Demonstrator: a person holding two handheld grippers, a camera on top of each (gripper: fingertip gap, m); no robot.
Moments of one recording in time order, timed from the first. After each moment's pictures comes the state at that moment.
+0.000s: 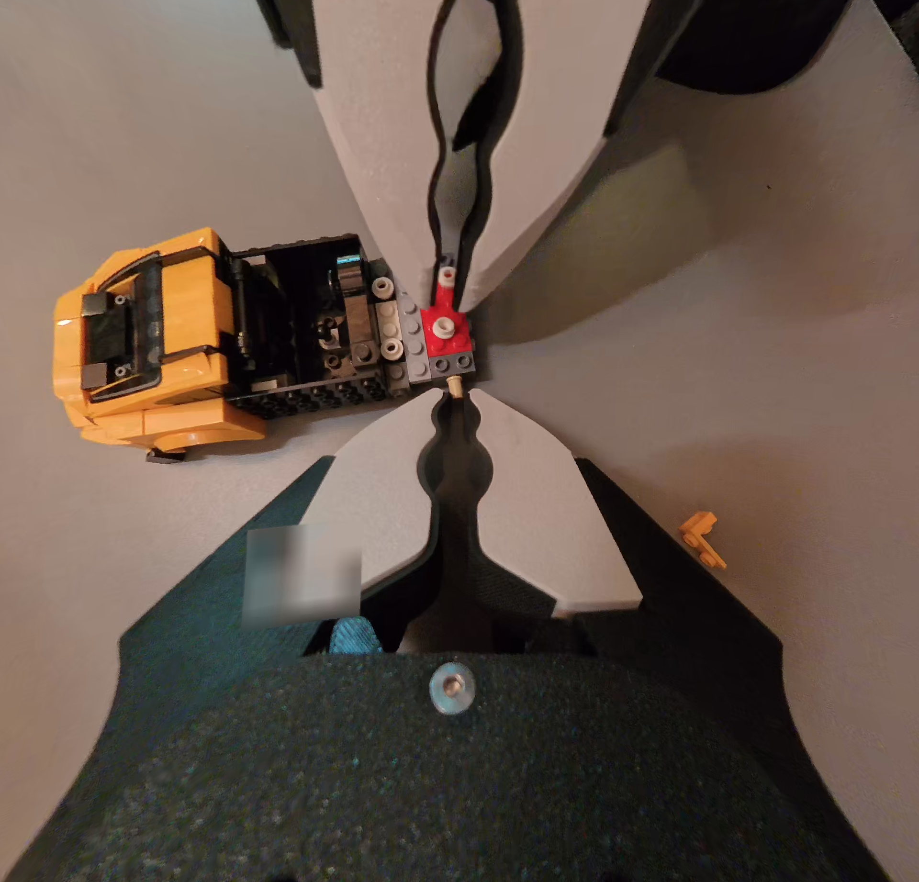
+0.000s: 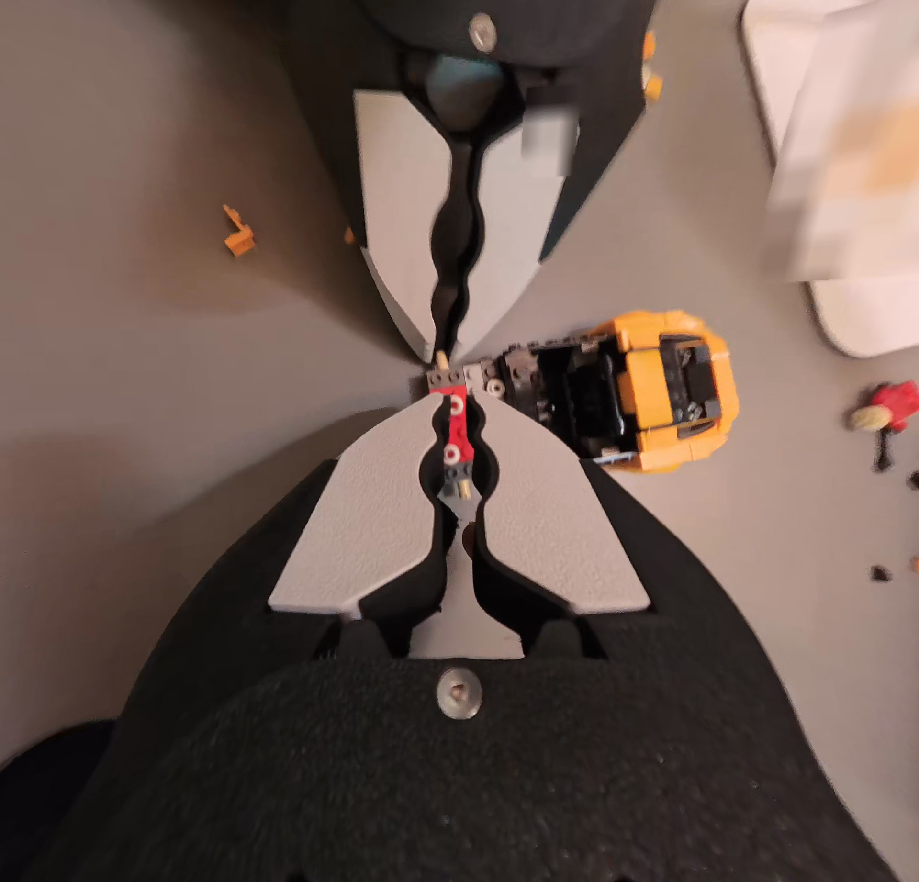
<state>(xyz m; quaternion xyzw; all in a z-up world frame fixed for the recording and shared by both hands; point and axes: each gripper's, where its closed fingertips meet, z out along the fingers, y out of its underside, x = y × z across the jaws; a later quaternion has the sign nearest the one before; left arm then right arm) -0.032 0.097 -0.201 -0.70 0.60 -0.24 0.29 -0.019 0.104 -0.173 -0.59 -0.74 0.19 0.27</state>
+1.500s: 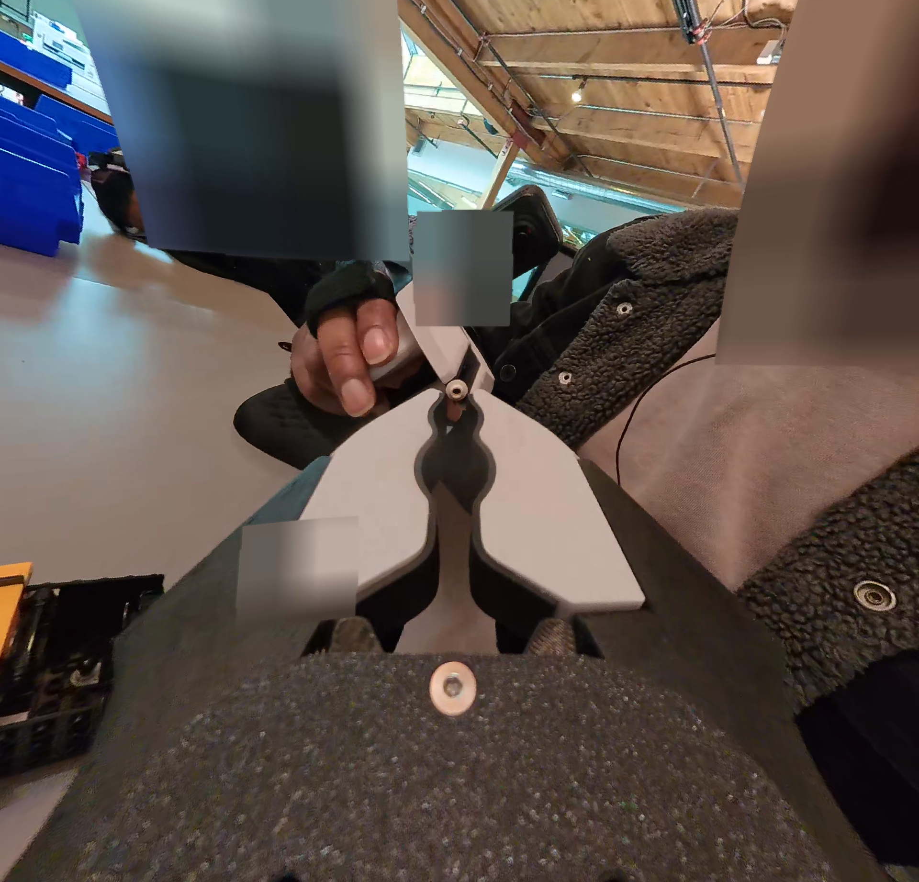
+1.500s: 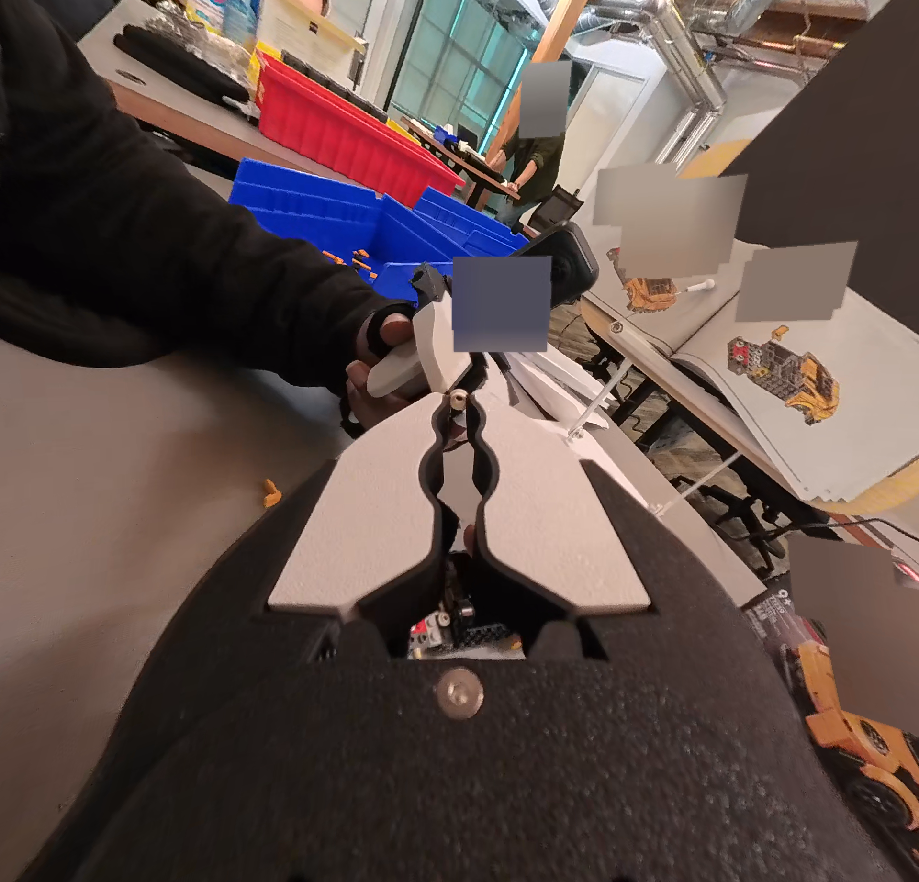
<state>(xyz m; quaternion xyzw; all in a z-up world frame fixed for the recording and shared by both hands) -0.008 0.053 -0.041 -0.51 0.39 -0.69 0.33 -0.017 0.058 -0.040 -0.40 -0.60 0.33 0.61</state>
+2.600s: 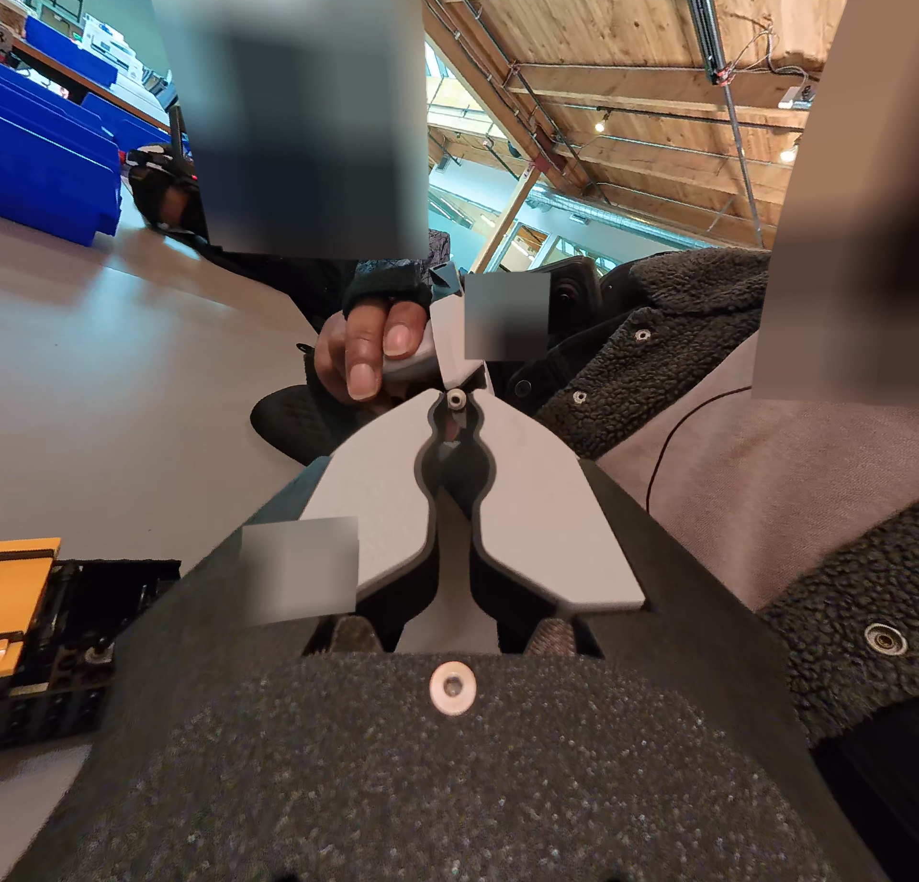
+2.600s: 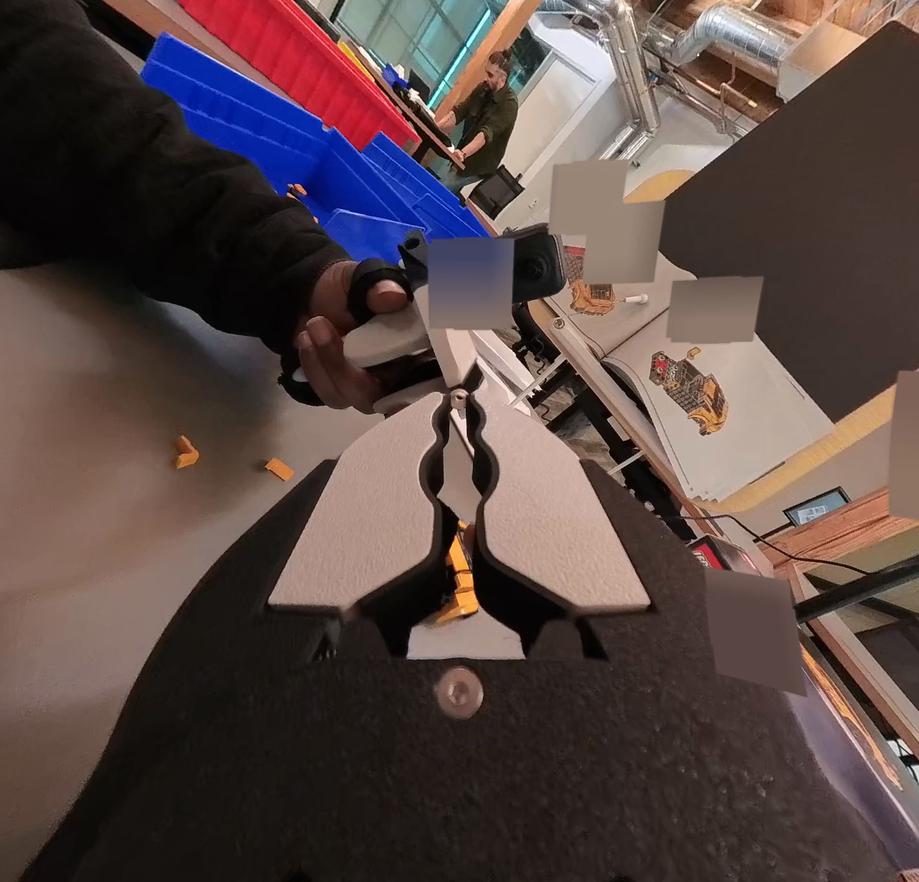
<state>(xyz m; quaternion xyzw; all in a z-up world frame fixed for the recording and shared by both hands) -0.009 0.065 -0.041 -0.53 0.35 -0.70 0.33 -0.016 0.069 -0.043 -0.37 -0.62 0.21 0.66</state>
